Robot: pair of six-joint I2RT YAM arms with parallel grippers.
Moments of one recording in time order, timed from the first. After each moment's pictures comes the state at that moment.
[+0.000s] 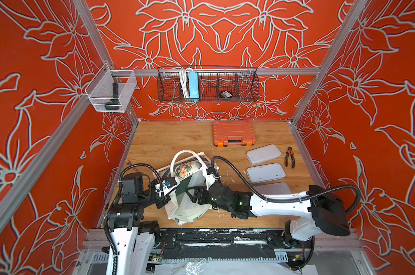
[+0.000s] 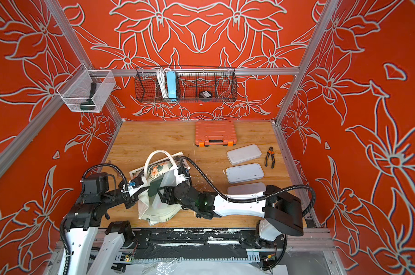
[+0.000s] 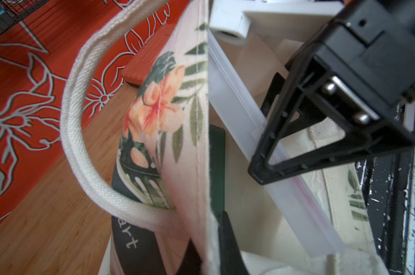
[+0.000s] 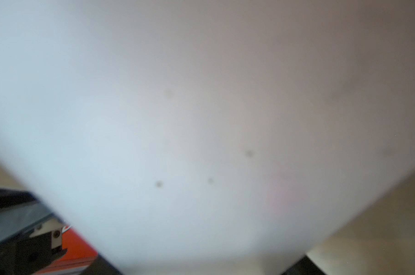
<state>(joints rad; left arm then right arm) 0.13 0.52 0.73 -0.99 0.73 0.94 1.28 1.53 0.89 0.25 0.22 1.04</state>
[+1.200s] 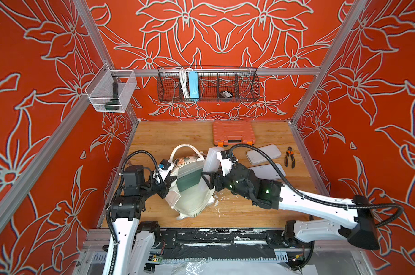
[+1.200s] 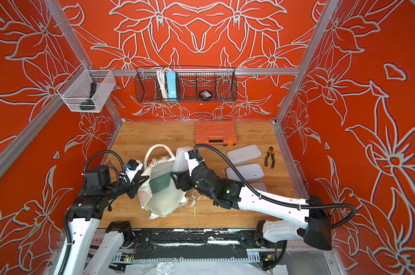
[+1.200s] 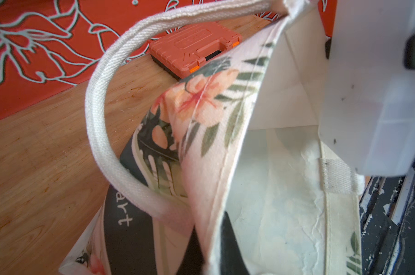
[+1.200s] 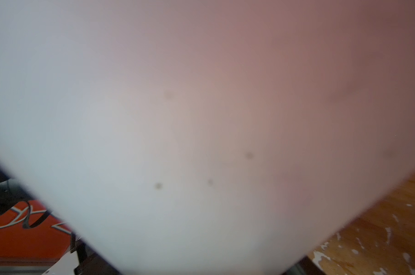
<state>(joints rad) 0.11 0.60 0.73 -0.81 0.67 0.47 1.13 1.23 0.99 -0.13 0.26 0.66</state>
